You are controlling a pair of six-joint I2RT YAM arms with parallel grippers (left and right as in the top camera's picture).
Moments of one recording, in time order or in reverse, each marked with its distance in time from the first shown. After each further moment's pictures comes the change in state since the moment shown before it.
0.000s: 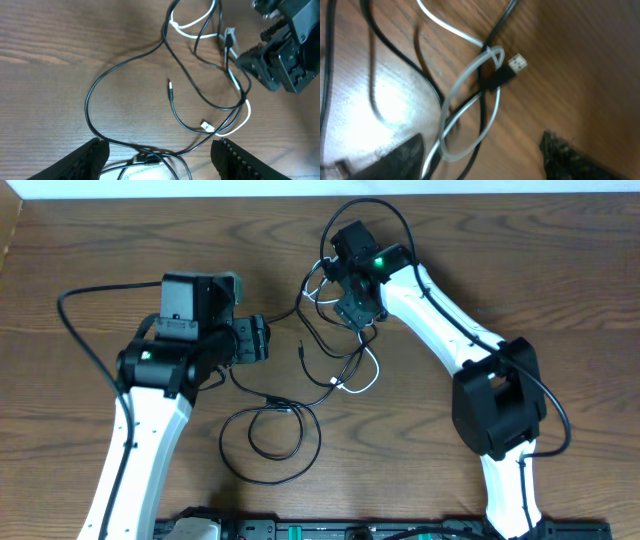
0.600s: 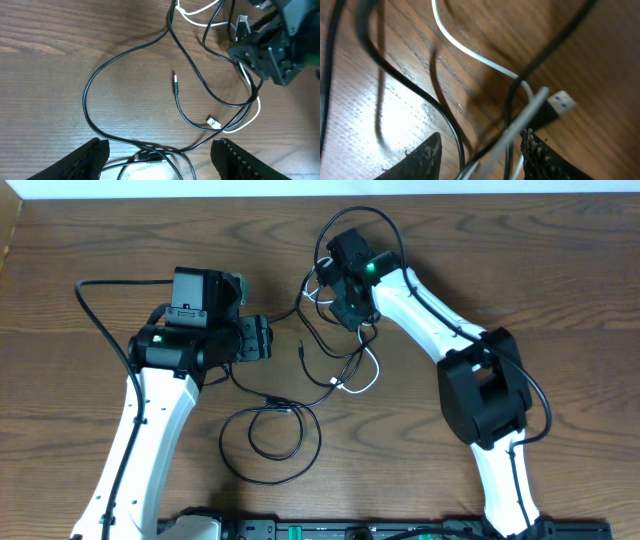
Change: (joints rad) left arm 0.000 0.068 0.000 -0.006 0.000 0.000; right arm 0.000 0.081 0.000 0.090 -0.098 0.004
